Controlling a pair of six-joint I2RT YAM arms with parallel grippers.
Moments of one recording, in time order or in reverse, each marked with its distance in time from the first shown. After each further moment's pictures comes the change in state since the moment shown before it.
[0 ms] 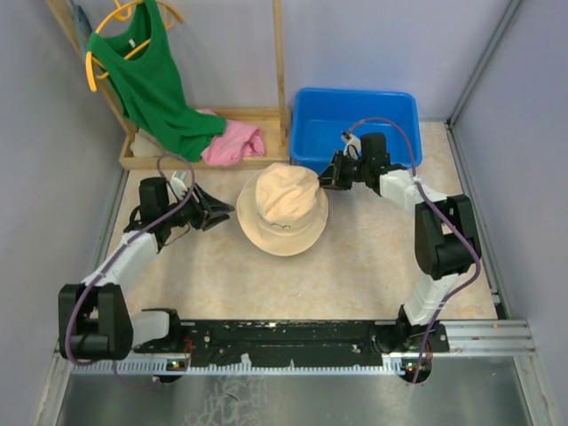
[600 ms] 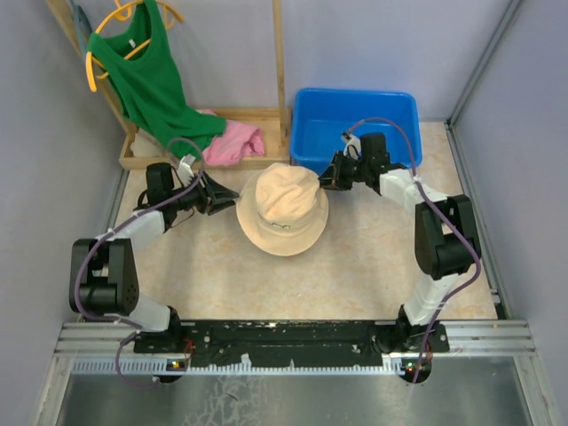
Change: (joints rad) left arm 0.022 0.293 0.133 0.200 0.143 0.053; right arm 0.000 0.000 0.011 -0.031 0.009 -0.002
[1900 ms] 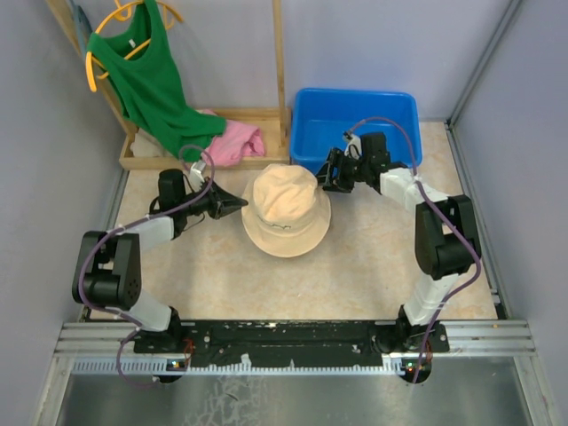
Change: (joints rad) left arm -0.085 0.062 -0.068 0.222 -0.003 -0.153; right arm 0.000 0.000 0.015 -0.041 0.037 -0.013
